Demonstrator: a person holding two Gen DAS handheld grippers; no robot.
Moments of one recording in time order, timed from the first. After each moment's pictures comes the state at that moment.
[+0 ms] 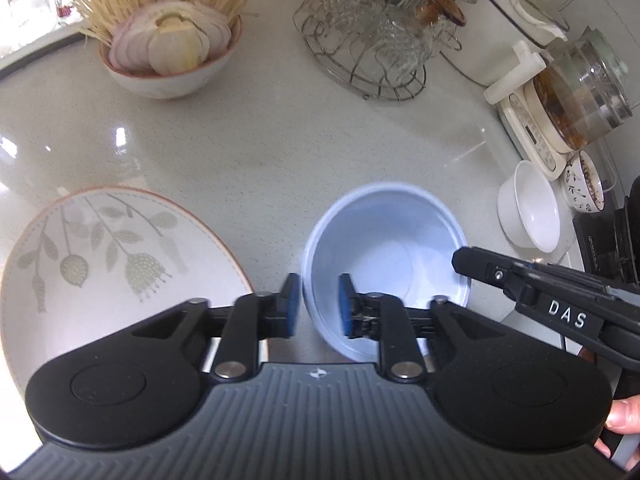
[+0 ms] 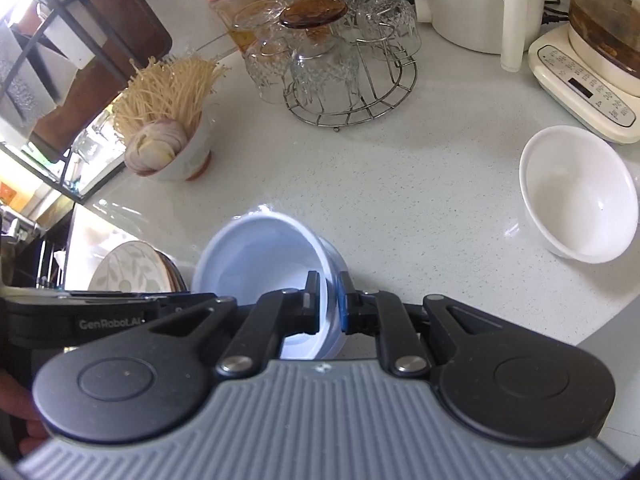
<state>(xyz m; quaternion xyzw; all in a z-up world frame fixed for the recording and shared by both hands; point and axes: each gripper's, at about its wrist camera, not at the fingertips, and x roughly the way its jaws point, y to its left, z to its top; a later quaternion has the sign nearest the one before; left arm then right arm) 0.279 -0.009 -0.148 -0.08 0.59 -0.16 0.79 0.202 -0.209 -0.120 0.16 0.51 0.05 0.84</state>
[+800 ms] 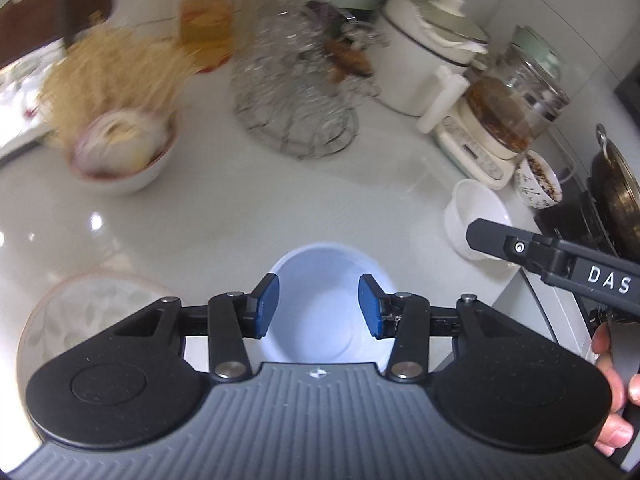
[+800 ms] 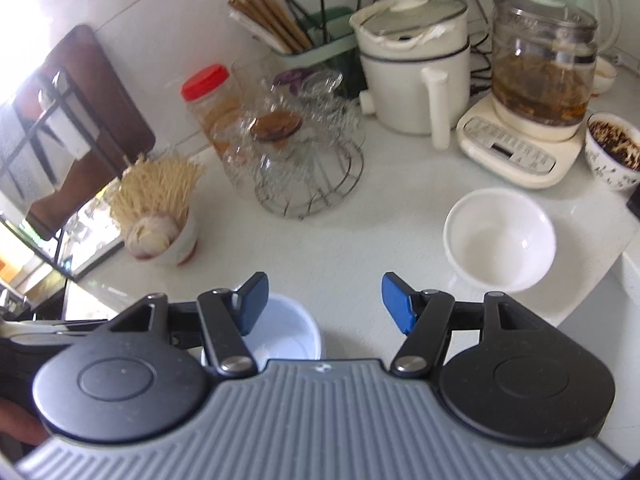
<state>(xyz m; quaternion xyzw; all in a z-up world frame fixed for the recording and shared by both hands) 0.271 -0.036 -0.103 -0.03 0.51 -0.24 0.83 0.167 -0.231 -0.064 0.18 0.41 -0.03 0.90</state>
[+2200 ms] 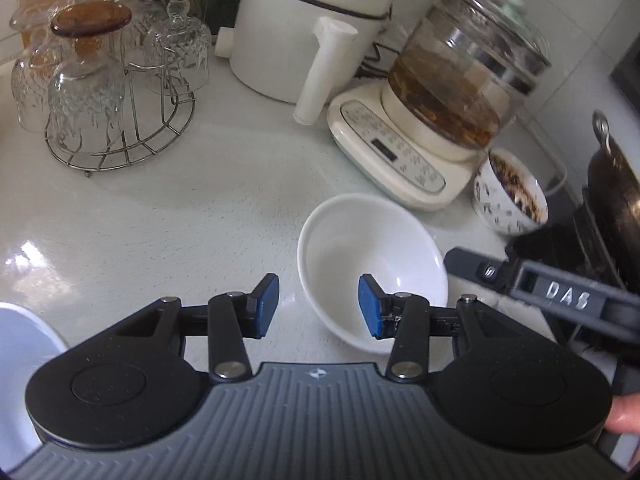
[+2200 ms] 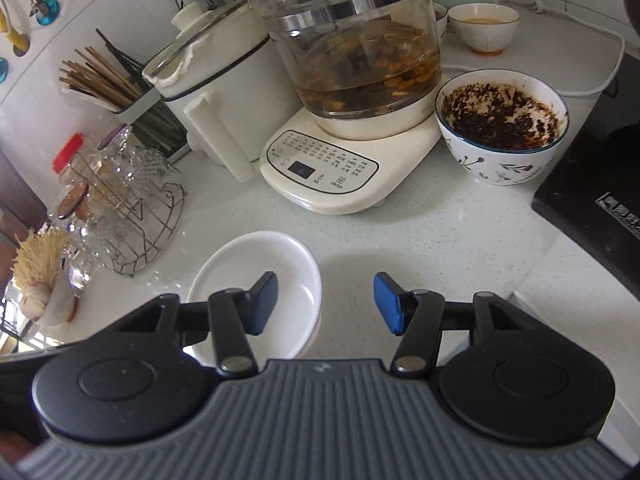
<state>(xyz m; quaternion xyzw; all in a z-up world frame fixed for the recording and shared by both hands) 0.287 -0.256 -0.179 -0.06 0.47 -0.24 0.84 0.163 -0.435 -0.151 0.25 0.39 -0.09 0.88</state>
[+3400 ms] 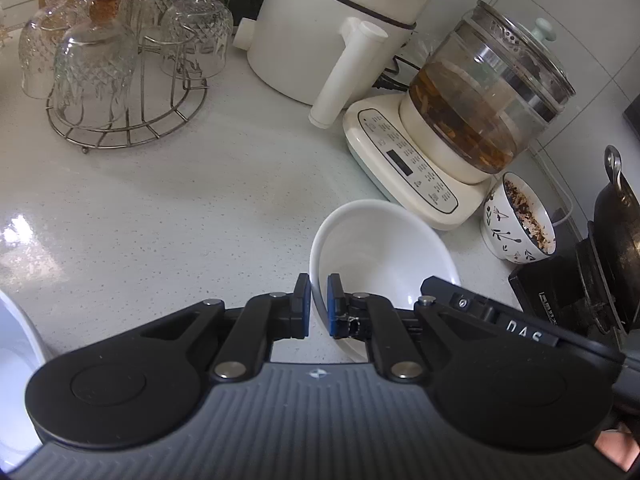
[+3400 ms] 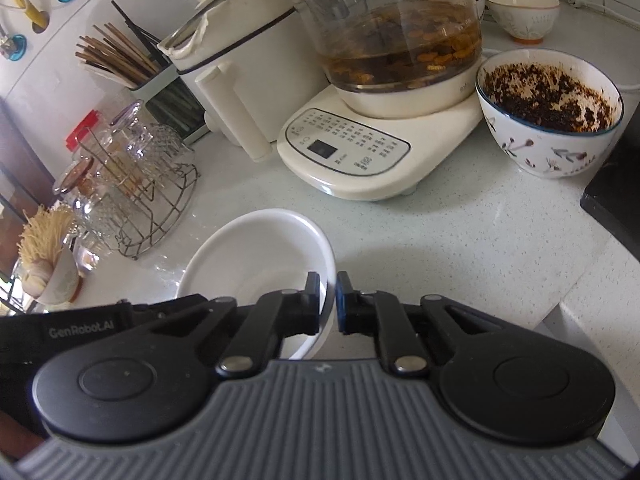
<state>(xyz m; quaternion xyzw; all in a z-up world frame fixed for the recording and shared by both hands) 0.292 -0.255 -0.194 -0.10 0.48 -0.22 0.84 0.183 -0.434 -0.174 0.24 0.39 -0.04 0.89</state>
